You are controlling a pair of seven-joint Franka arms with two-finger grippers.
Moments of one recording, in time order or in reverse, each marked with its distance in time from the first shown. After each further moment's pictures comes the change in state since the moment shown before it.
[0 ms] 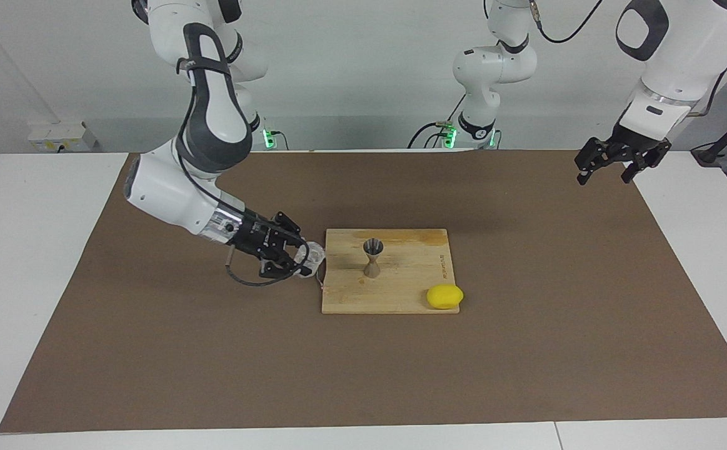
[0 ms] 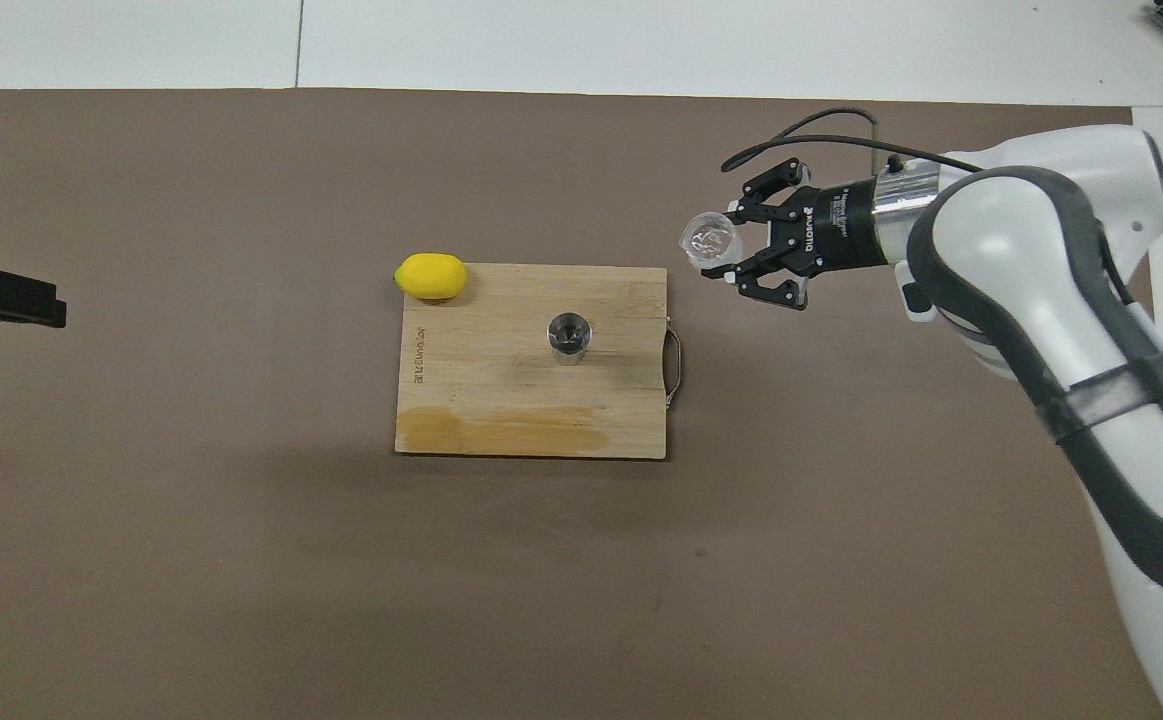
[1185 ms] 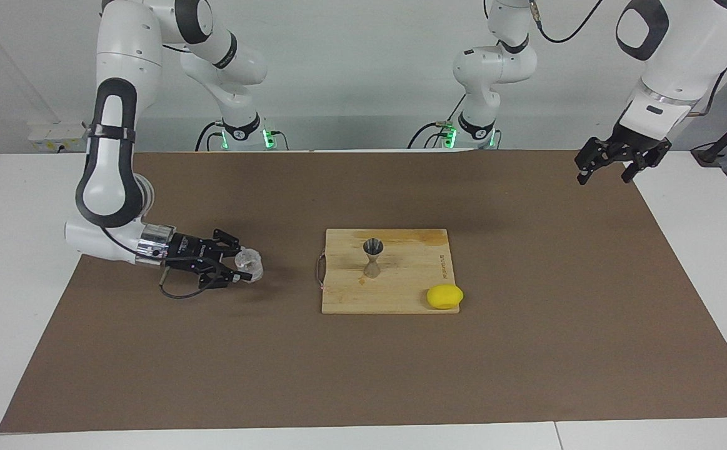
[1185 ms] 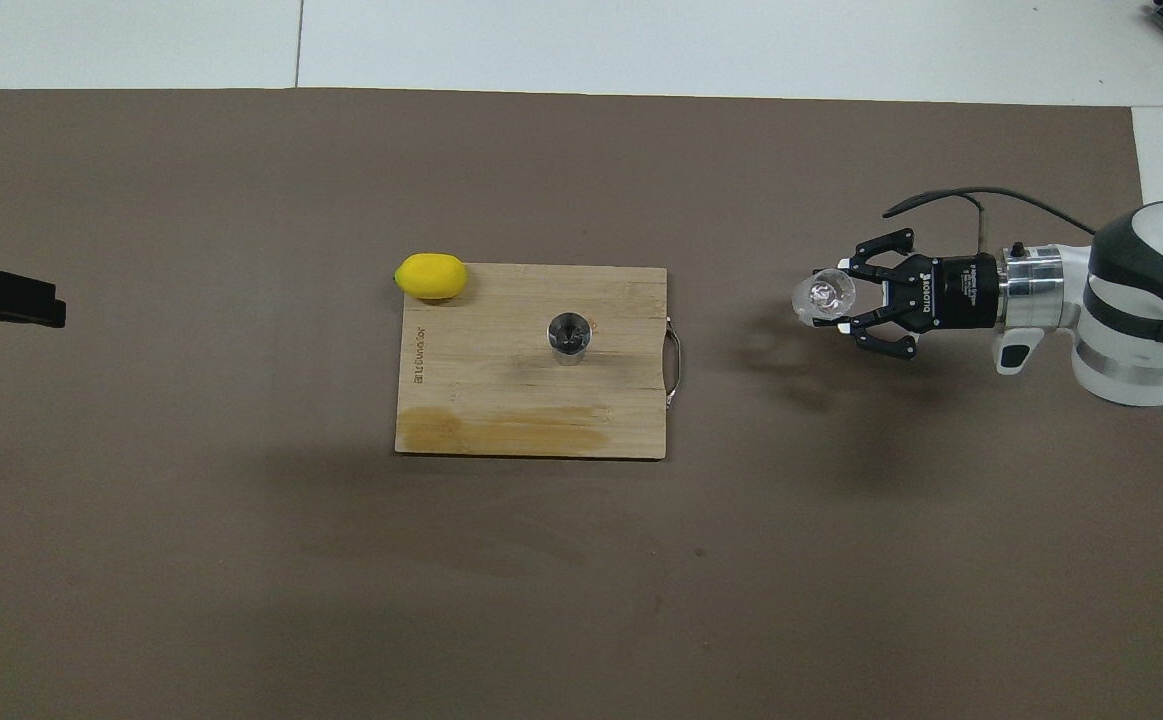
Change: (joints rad) left arm 0.000 -0.001 0.000 0.000 0.000 0.000 0.000; right arm -0.298 0.123 0.001 -0.142 0.240 -0.298 -0.490
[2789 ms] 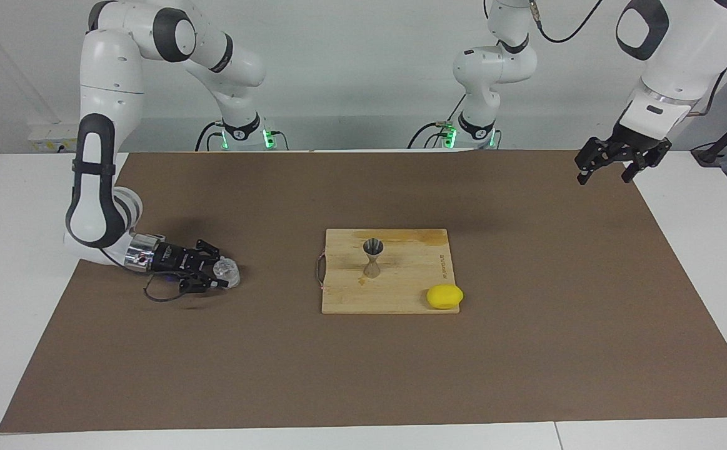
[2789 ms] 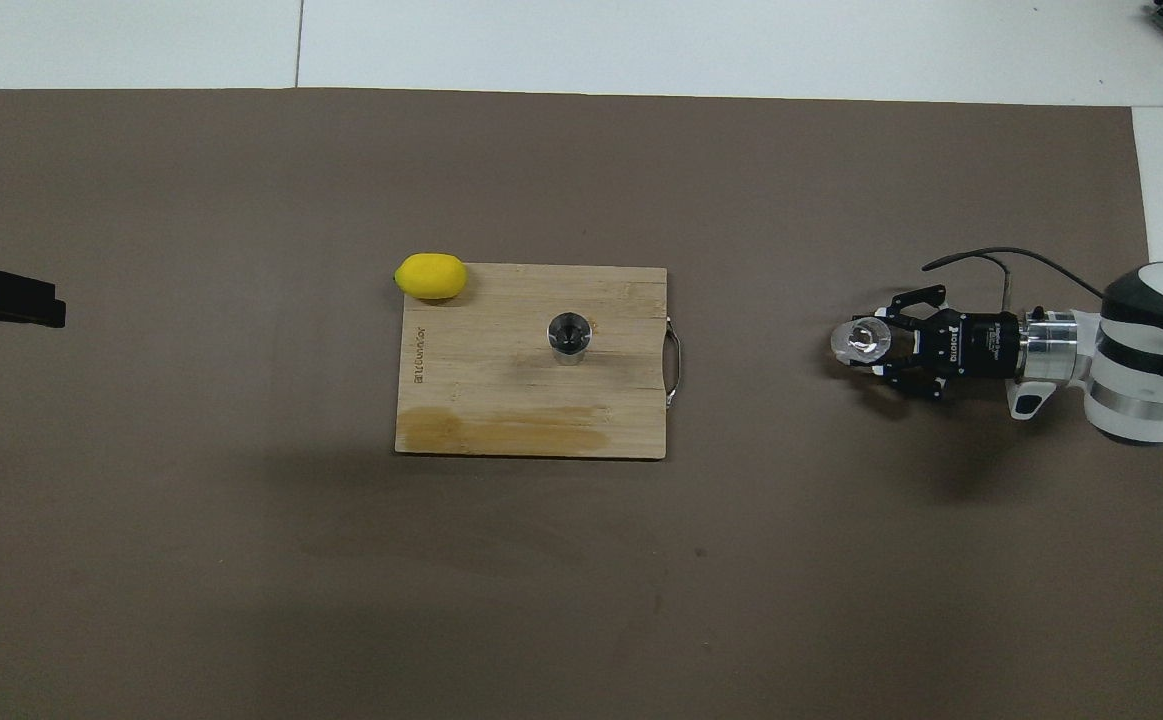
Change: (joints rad) left arm 0.000 0.000 0.000 0.000 0.000 0.000 0.000; right arm -0.129 0.102 0.001 -0.070 -0.012 0.000 -0.224
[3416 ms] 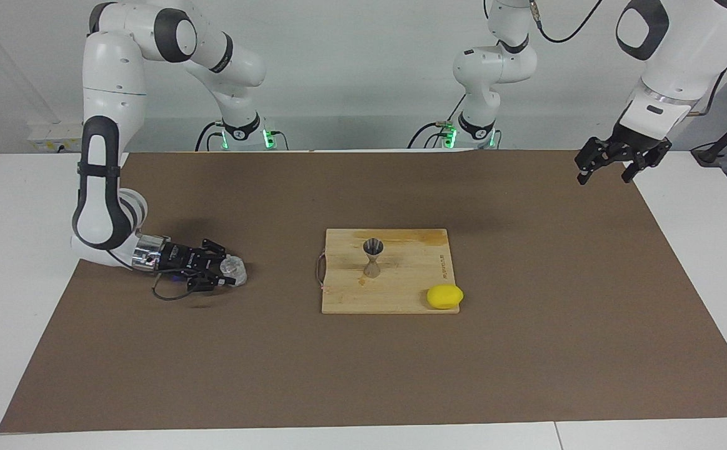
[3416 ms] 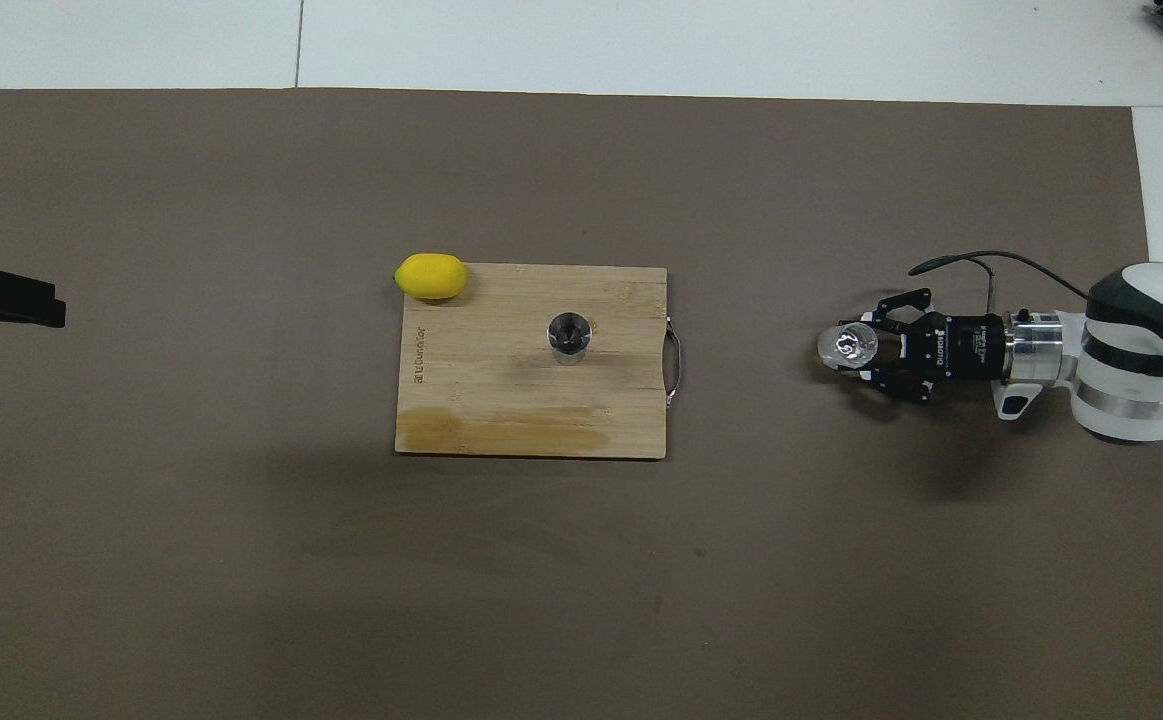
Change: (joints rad) left arm 0.000 0.000 0.000 0.000 0.000 0.000 0.000; right arm 0.002 0.006 0.023 -0.006 0.000 -0.010 -0.017
